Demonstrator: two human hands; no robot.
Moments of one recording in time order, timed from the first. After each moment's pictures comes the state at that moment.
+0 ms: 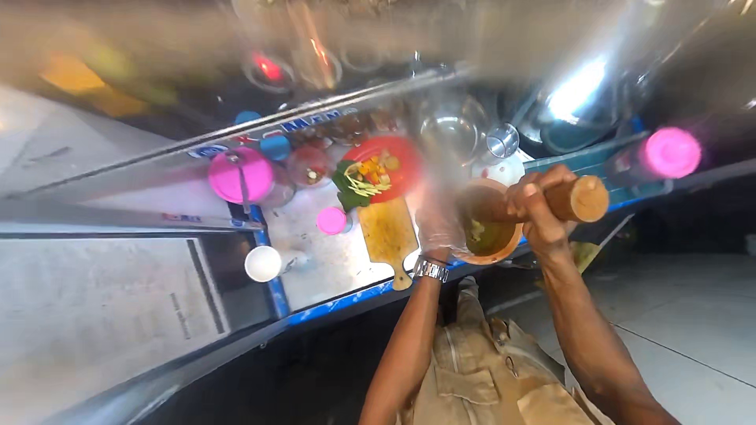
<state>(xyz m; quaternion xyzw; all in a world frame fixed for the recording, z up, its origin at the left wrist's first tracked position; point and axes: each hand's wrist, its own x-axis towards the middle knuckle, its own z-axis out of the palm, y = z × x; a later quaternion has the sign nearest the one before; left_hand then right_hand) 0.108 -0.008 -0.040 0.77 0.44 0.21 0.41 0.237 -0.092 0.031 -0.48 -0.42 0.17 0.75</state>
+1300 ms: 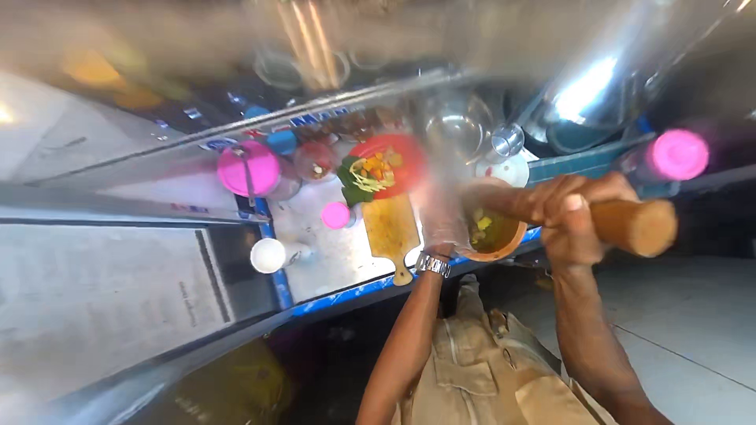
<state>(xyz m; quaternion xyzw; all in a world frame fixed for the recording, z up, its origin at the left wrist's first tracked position) 0.107 -0.009 -0.041 0.77 0.43 0.21 0.43 0.233 -0.103 0.044 -0.45 -0.45 0.13 0.76</state>
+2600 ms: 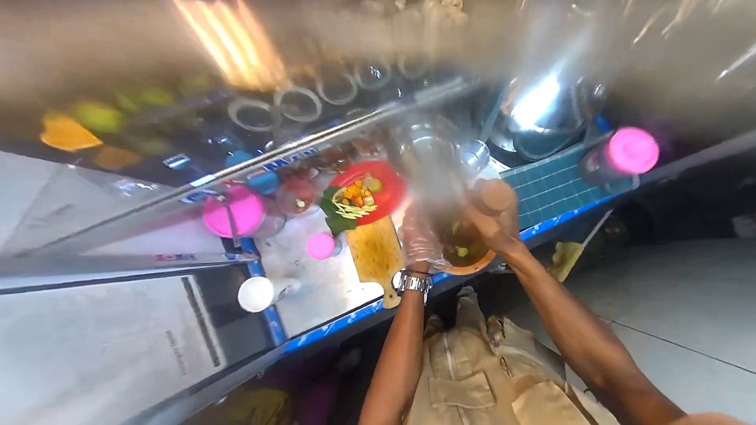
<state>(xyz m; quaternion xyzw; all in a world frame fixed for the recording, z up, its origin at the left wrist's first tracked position) 0.109 -0.002 -0.046 0.77 0.44 0.19 0.41 0.233 -0.087 0.038 -0.62 -0.36 0.19 0.67</state>
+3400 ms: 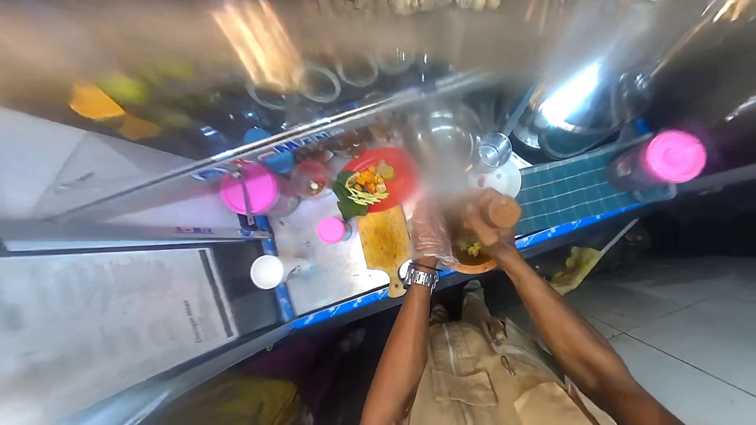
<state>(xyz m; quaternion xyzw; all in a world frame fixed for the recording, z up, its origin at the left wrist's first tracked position) 0.108 -0.007 -0.048 0.77 0.43 0.22 0.41 0.223 -0.086 -0.015 -0.62 -0.37 0.20 0.66</state>
